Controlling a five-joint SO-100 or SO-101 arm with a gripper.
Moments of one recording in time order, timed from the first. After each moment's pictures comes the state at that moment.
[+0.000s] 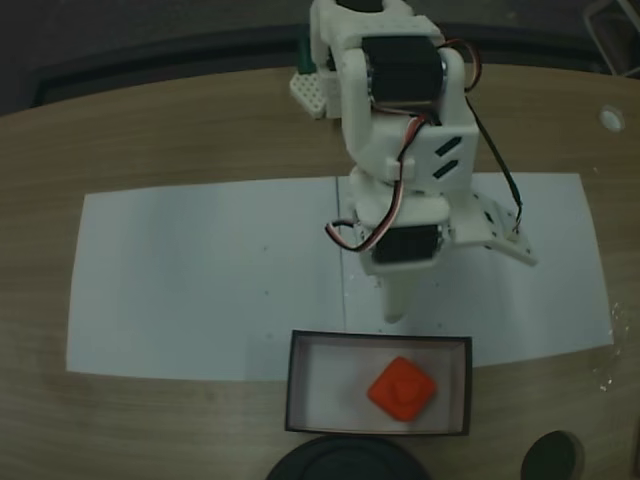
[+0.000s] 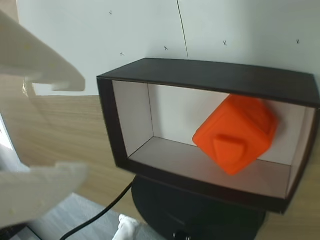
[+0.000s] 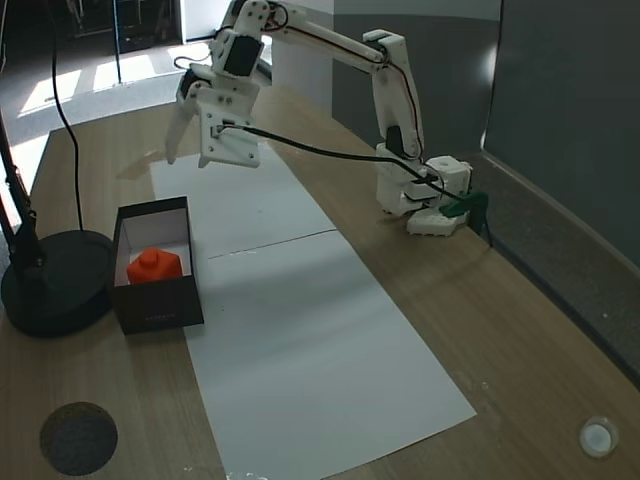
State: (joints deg) arm -3.3 81.2 45.2 95.0 -0.3
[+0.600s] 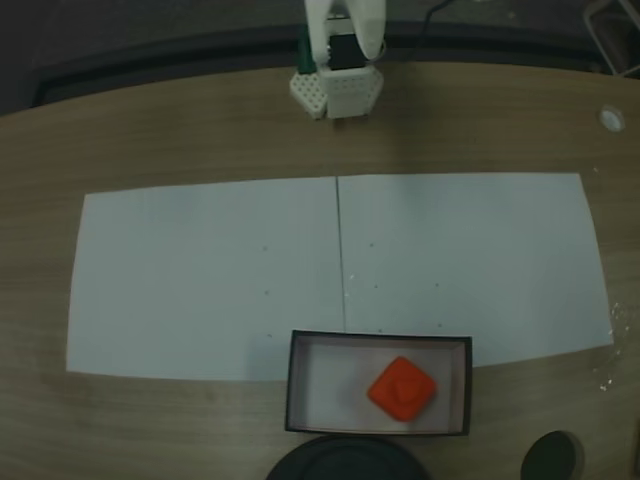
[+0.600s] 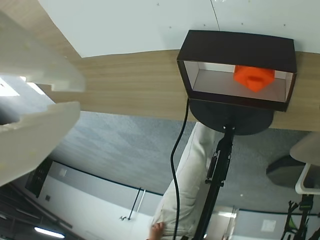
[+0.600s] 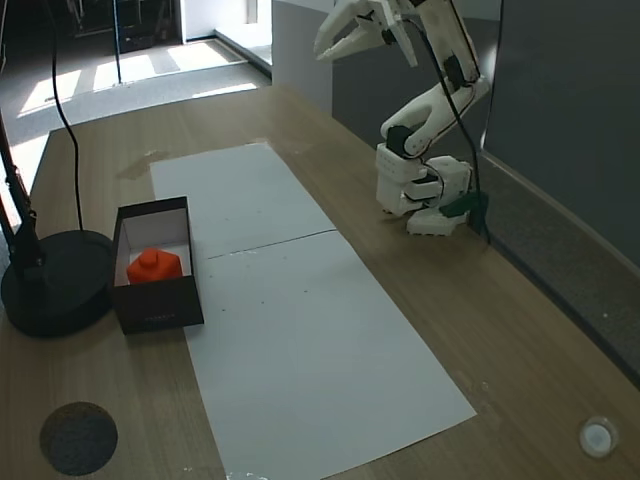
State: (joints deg) arm -2.7 158.6 94.0 91.5 -1.0
